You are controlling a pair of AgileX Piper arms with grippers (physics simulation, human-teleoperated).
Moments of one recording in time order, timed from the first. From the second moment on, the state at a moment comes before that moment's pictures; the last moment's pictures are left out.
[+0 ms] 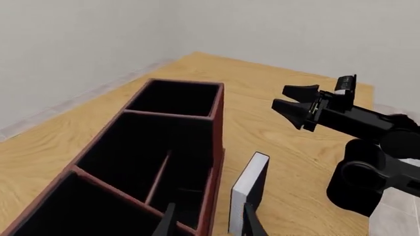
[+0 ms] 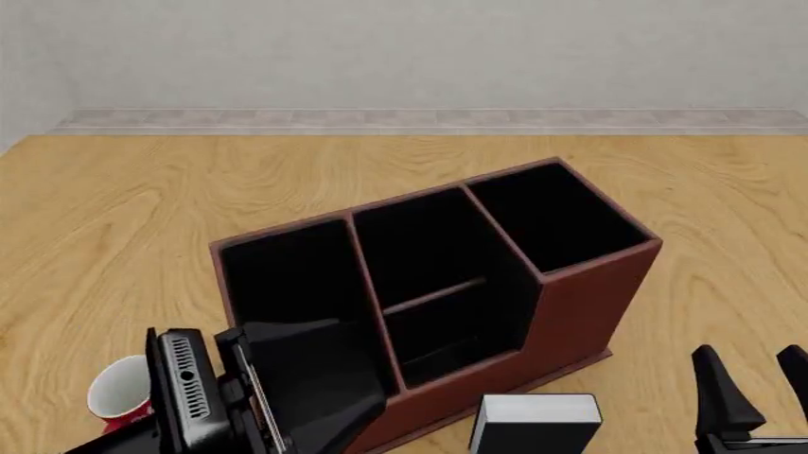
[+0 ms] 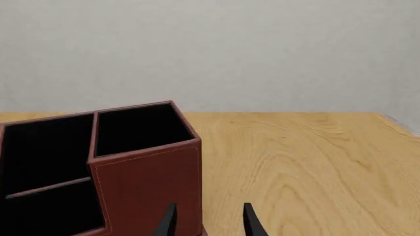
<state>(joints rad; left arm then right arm) -1.02 0.89 -0.32 -0.42 0.01 0.00 0.00 0.00 0.00 0.00</state>
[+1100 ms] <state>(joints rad) -1.08 1.30 -0.37 -0.68 -0.07 0.00 0.00 0.00 0.00 0.00</state>
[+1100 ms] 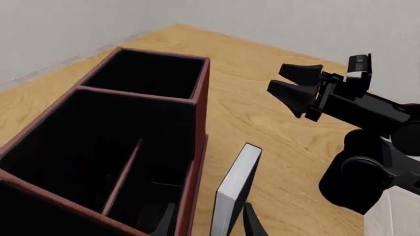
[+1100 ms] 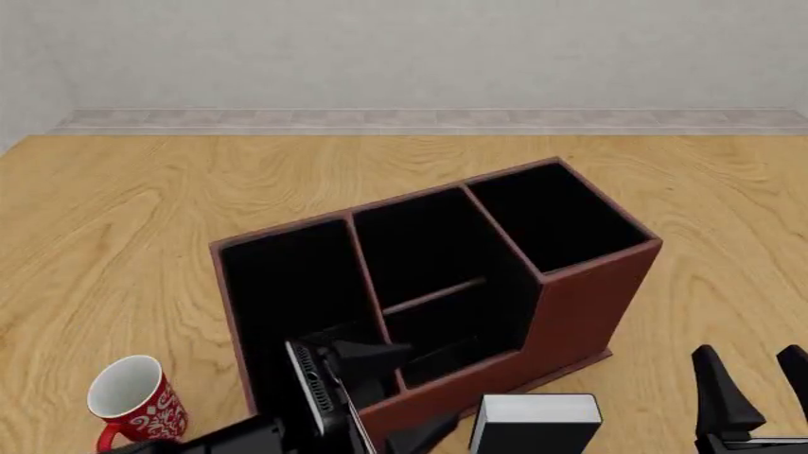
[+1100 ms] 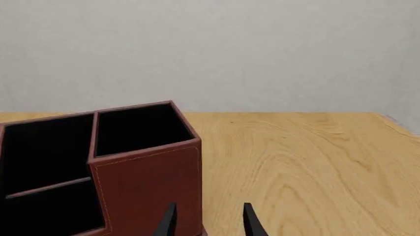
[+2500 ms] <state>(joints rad) -1.12 1.63 -0.51 -0.79 -0.12 0.00 0.00 0.00 0.00 0.00</state>
